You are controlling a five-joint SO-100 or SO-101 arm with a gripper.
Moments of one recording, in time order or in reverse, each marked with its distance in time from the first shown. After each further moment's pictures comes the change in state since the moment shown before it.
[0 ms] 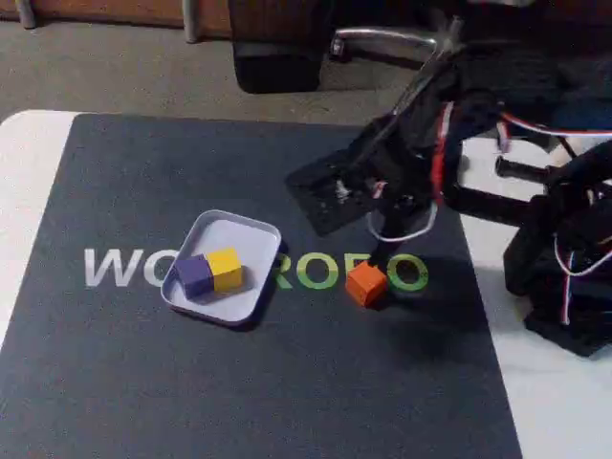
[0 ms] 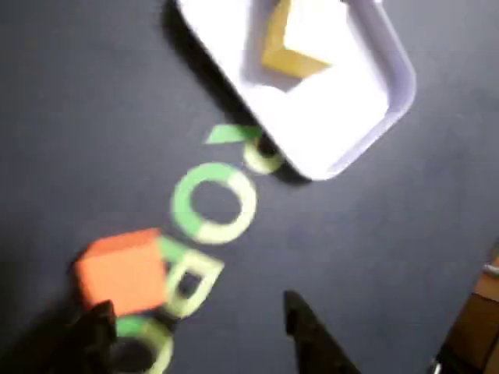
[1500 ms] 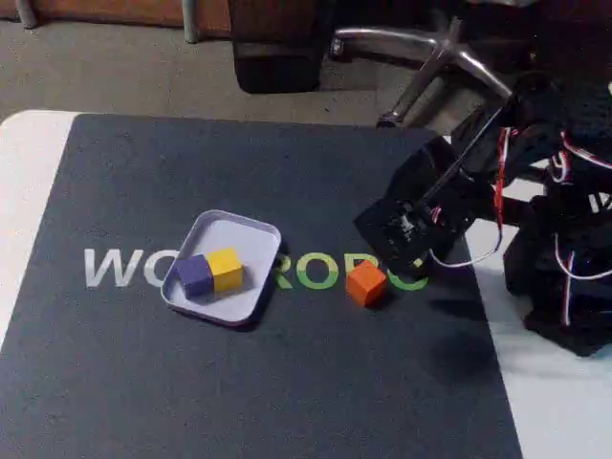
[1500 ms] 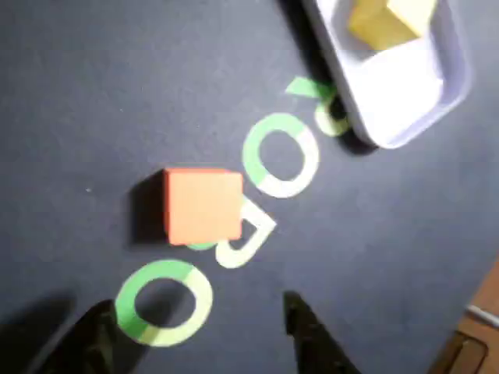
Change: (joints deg) arm -0.3 19.6 18.8 1.1 -9.7
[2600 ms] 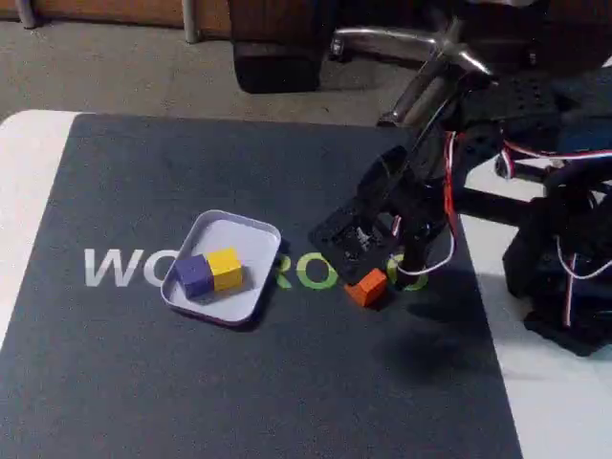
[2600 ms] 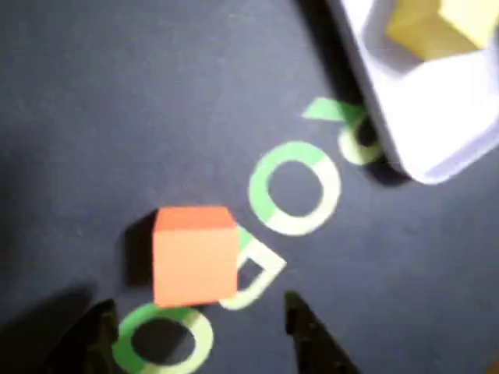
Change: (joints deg) arm -3.0 -23.6 -12.1 -4.1 3.8
